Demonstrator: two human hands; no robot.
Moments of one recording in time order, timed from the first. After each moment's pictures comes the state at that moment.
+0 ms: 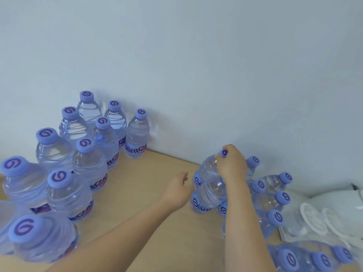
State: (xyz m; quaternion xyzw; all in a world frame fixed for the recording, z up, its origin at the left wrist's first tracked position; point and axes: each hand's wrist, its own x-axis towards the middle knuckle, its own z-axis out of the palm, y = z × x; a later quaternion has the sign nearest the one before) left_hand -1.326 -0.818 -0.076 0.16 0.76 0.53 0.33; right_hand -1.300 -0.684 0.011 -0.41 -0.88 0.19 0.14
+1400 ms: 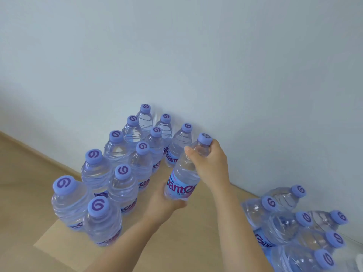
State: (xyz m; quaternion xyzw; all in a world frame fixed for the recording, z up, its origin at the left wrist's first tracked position) left_hand -1.333 -0.937 -0.080 0.00 0.67 0.71 0.23; right_hand -1.355 -0.812 0.022 -0.18 -0.86 0.45 0.16
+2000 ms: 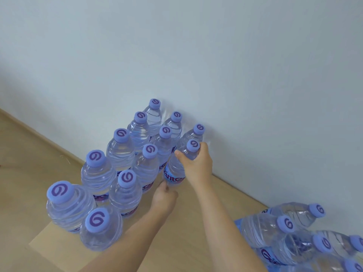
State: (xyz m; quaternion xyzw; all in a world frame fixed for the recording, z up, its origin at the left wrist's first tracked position) left_hand -1.376 -0.918 -0.118 -0.13 0.68 0.68 0.22; right_hand -1.410 -0.835 -0.039 -0.16 -0.86 0.47 0.15
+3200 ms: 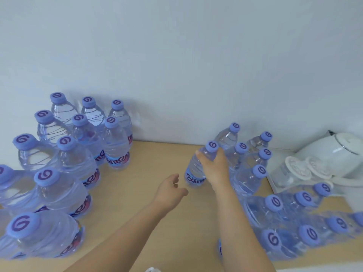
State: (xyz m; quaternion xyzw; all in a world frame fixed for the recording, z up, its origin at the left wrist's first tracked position) left_hand -1.281 -0.840 -0.100 0.13 0.74 0.52 0.40; right_hand -1.236 -0.716 -0.037 -0.44 -0.74 0.47 0.22
